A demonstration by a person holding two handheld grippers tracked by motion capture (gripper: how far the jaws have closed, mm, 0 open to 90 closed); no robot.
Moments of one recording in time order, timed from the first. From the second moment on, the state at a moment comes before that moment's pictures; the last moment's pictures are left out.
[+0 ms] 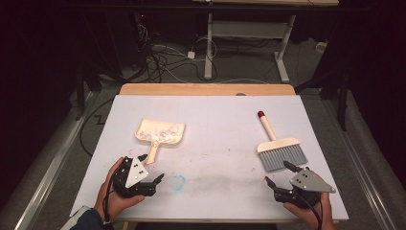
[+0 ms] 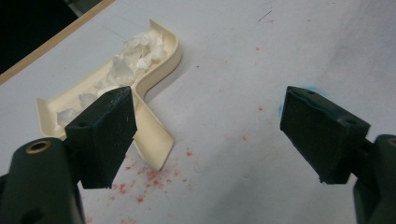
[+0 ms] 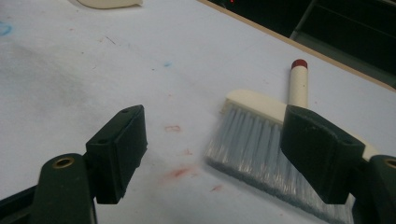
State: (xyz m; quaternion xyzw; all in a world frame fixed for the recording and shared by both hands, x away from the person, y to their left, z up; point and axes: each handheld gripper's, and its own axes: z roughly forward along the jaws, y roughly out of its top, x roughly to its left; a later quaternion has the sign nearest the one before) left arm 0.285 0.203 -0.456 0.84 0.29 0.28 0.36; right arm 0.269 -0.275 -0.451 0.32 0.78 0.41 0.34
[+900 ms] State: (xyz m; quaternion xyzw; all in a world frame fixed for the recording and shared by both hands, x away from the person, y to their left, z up) left arm 0.287 0.201 -0.459 0.85 0.29 0.28 0.35; right arm 0.270 -0.276 -0.450 0.32 0.78 0.41 0.34
